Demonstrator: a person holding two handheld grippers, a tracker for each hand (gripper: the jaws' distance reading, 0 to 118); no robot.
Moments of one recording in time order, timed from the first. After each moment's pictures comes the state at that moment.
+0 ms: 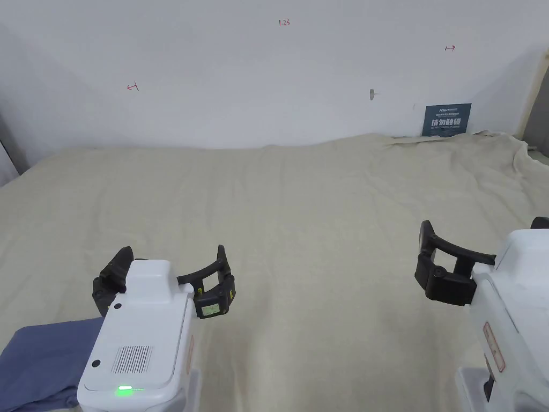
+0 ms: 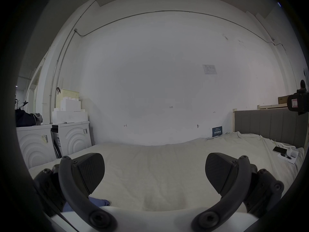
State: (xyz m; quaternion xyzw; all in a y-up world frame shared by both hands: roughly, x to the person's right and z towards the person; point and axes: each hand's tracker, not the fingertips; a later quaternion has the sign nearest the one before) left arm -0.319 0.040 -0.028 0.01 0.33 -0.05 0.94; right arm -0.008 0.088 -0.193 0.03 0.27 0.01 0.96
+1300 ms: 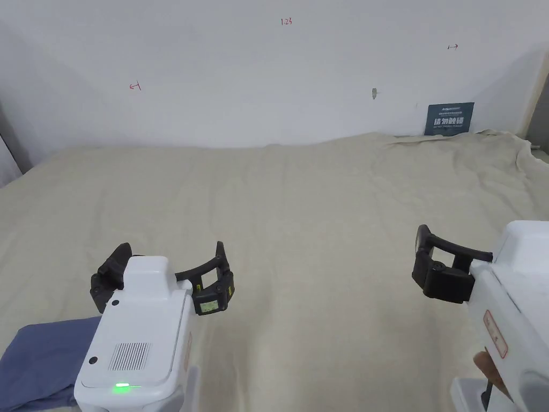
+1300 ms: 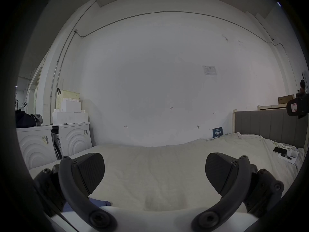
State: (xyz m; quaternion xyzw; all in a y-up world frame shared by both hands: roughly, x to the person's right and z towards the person) left arm -0.322 0.043 -0.026 0.02 0.34 -0.06 0.94; right arm -0.013 0.098 -0.197 -0.07 0.27 -0.01 0.96
